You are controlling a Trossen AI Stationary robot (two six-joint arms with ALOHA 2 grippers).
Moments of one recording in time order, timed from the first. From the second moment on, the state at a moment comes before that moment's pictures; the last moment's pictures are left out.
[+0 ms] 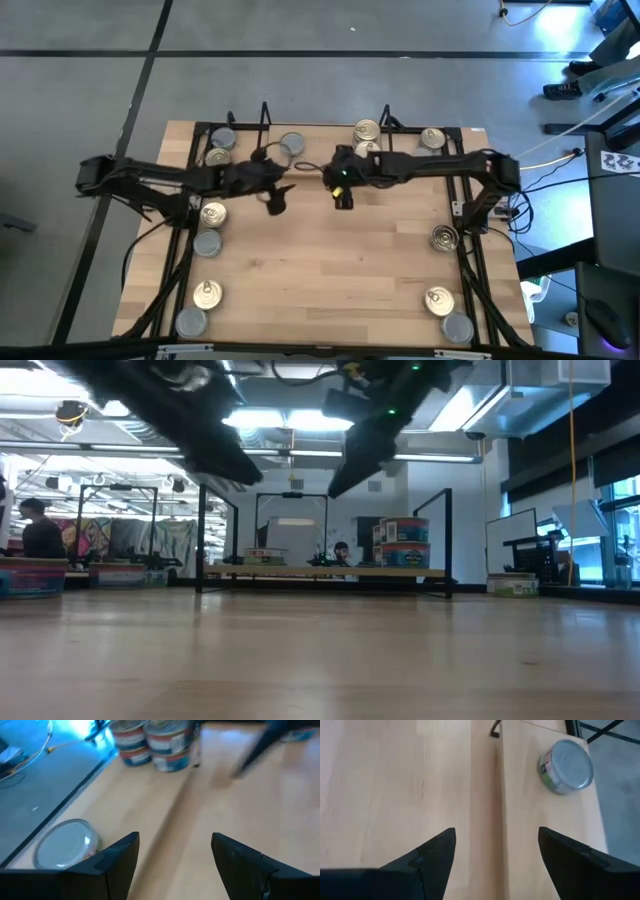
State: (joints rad) left arm 0.14 1.20 0.67 -0.05 -0.35 -0.03; right arm -0.13 1.72 1.35 -0.47 0.19 -0.31
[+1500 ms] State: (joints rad) left arm 0.62 1.78 1.12 -0.26 -0.39 0.10; right arm -0.13 1.53 1.14 -0.49 0.35 -0.29
